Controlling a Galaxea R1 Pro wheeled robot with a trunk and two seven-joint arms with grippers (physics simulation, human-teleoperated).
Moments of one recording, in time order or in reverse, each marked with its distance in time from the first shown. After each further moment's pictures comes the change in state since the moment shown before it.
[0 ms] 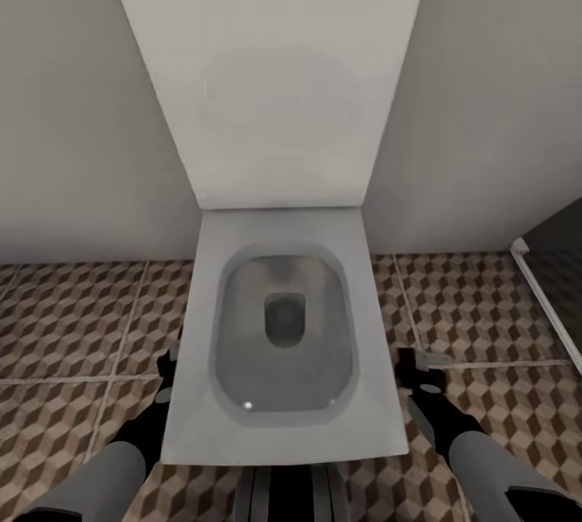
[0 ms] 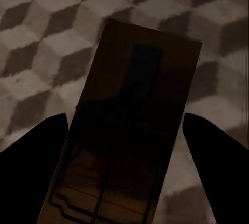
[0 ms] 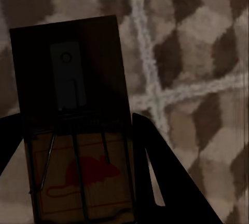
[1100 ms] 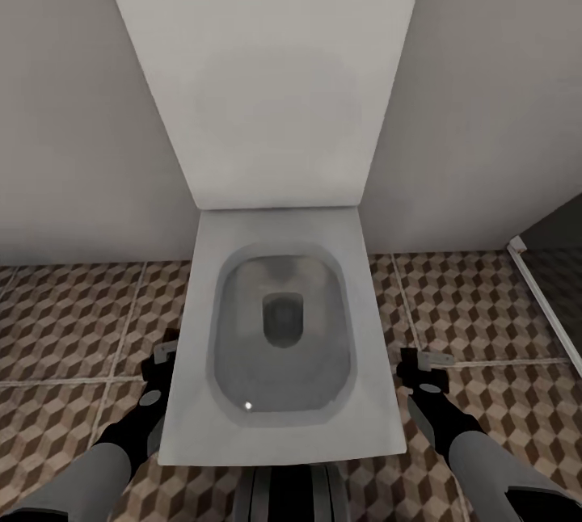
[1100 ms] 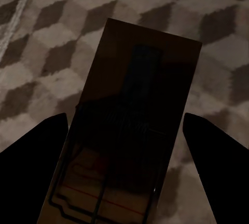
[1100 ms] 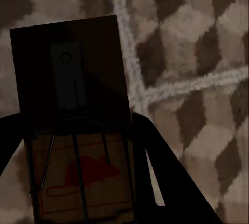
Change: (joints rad) left arm 0.000 0.054 0.012 0.021 0.012 -0.004 0.000; right arm 0.000 0.000 0.005 -0.002 0.001 0.002 -0.038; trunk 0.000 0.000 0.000
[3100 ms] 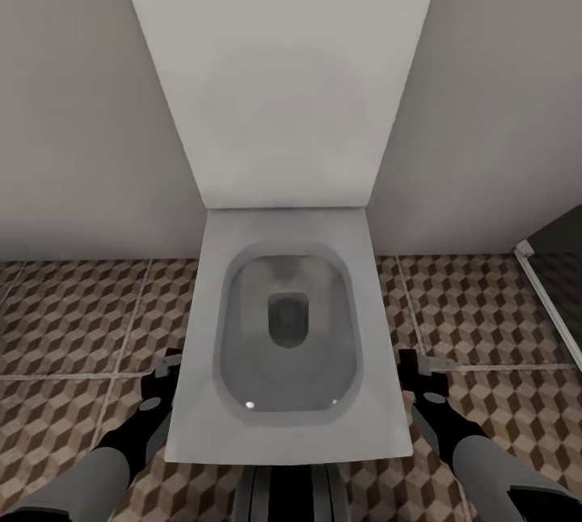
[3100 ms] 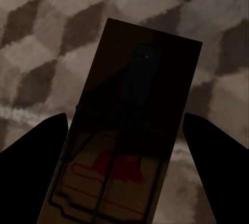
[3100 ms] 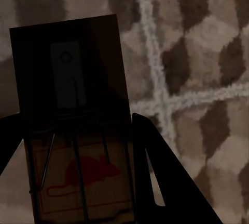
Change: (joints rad) left arm 0.001 0.001 0.001 0.063 0.000 0.133 -0.012; right arm 0.000 -0.014 0.005 0.065 0.002 -0.112 0.062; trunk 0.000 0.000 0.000
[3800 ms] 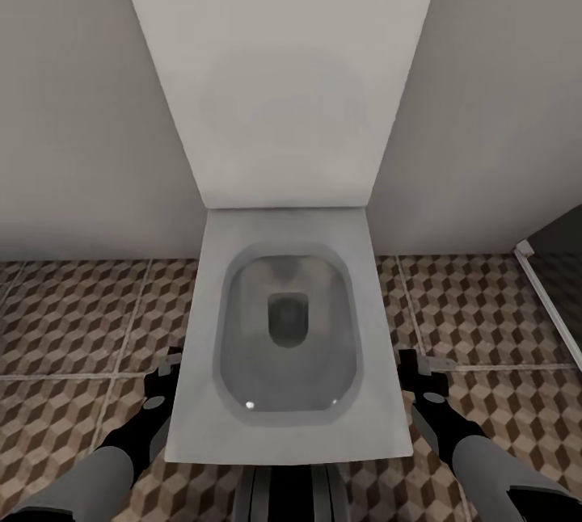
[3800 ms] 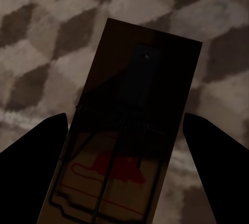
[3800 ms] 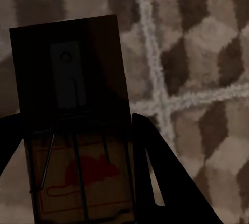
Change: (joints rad) left arm -0.001 -0.014 0.002 -0.011 0.002 -0.003 0.013; right arm 0.000 0.001 0.001 -0.001 0.007 0.003 -0.006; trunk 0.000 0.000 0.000
